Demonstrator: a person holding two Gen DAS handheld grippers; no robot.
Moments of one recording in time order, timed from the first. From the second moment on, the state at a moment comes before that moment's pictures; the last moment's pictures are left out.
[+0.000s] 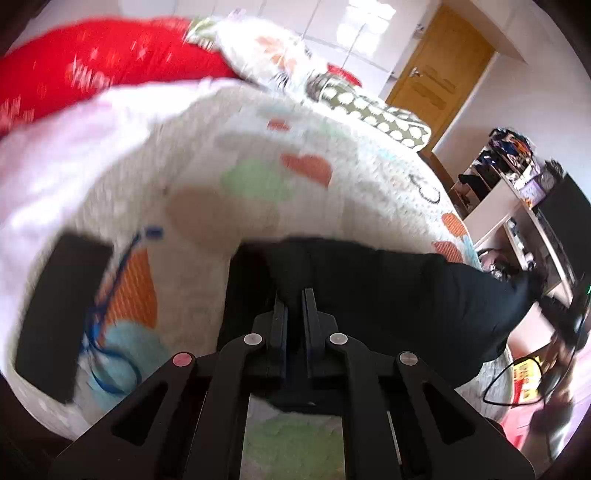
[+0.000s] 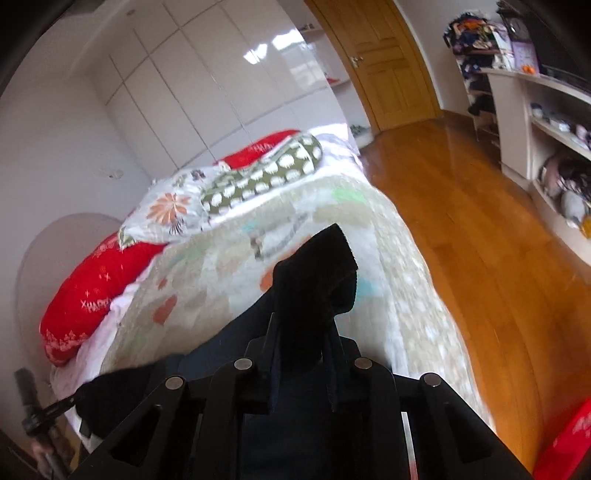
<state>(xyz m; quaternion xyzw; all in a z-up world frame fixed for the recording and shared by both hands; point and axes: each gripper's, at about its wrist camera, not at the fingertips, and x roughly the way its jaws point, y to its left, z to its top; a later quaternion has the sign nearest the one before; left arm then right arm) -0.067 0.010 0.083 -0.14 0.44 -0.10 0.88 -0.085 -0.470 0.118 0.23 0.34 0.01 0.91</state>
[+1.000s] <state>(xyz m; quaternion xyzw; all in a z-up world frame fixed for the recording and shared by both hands) -0.074 -0.021 0.067 -0.08 0.45 -0.12 0.88 -0.095 -0.466 0.047 0.30 0.39 0.02 0.87</state>
